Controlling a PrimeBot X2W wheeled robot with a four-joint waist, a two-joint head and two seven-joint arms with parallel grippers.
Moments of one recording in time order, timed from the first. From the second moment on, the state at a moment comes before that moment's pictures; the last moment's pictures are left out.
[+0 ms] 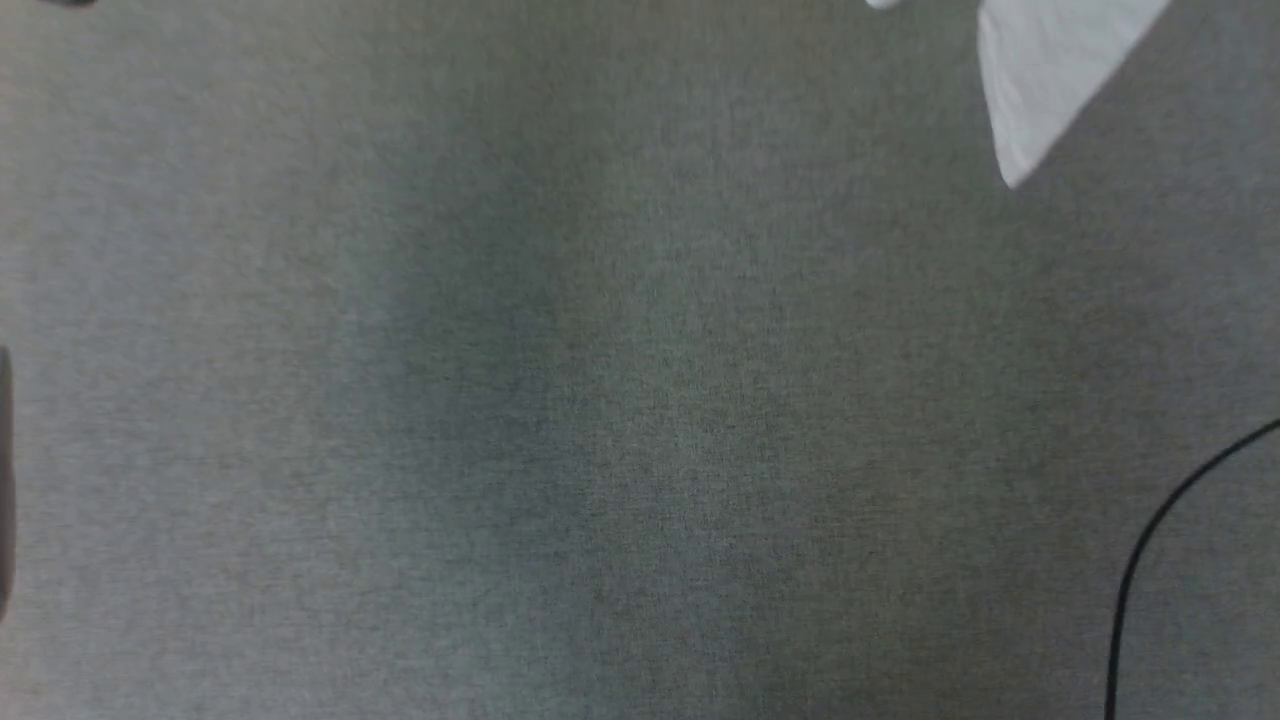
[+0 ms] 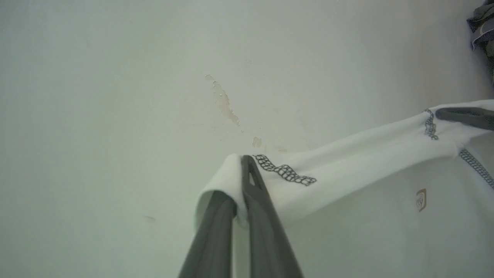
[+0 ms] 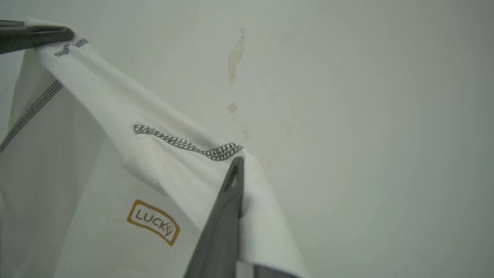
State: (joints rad) left arm -1.63 0.37 -0.35 0.39 -0.39 -0.12 0.00; right arm -1.77 -0.55 0.72 0.49 0.64 0.14 -0.06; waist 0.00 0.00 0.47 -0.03
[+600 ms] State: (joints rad) left arm -1.36 0.24 -0.42 0.73 -0.44 -0.12 -0.24; right arm -1.53 -0.47 0.99 0.70 0.78 0.13 -0.25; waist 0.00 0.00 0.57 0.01
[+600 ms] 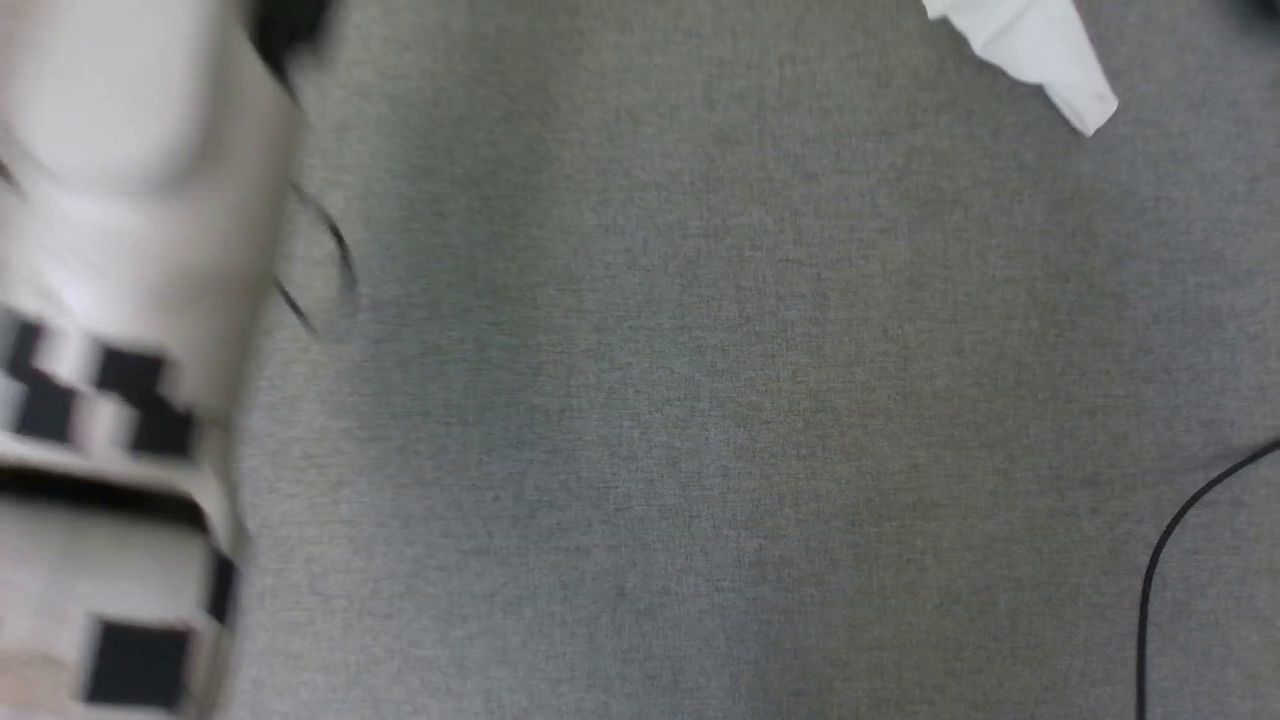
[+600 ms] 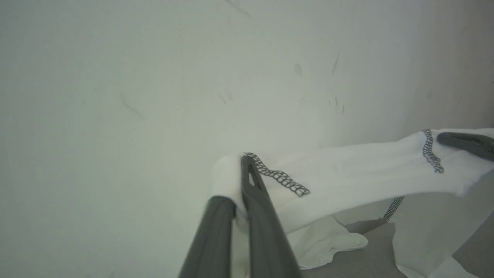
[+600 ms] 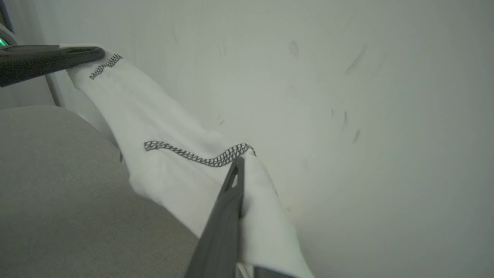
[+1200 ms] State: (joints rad) left arm -0.52 0.28 -0.55 0.65 -0.50 -0.12 -0.23; right arm -0.81 -0.50 1.16 0.43 0.94 0.13 -0.26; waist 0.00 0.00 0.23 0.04
